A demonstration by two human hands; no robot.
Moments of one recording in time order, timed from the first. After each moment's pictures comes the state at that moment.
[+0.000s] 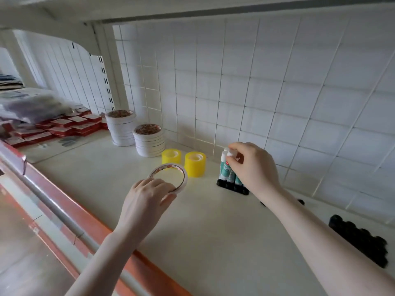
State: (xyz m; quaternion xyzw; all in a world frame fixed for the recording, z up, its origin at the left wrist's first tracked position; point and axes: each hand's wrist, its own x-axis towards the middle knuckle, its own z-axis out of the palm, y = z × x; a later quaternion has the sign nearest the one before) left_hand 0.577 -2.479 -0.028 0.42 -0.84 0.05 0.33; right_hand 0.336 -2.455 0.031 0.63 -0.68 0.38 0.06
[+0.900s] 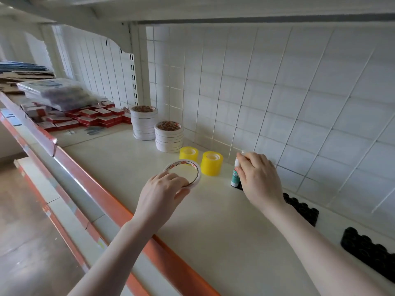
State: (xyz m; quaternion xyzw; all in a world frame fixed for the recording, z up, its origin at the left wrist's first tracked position) left_hand 0.584 -2.467 -0.028 0.43 -0.82 0.05 0.36; right_hand 0.342 -2.466 -0.009 0.69 -0.60 0.28 0.29
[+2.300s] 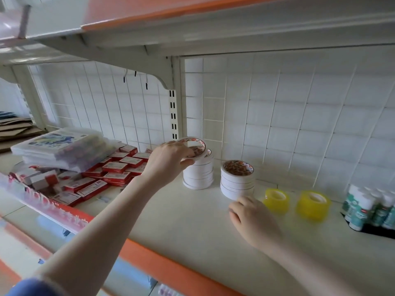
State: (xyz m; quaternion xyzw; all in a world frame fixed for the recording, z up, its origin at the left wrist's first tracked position) left_hand 0.761 -2.741 0.069 0.31 -0.89 0.09 0.33; right_hand 0.565 -2.618 -0.053 0.68 -0.66 0.22 0.24
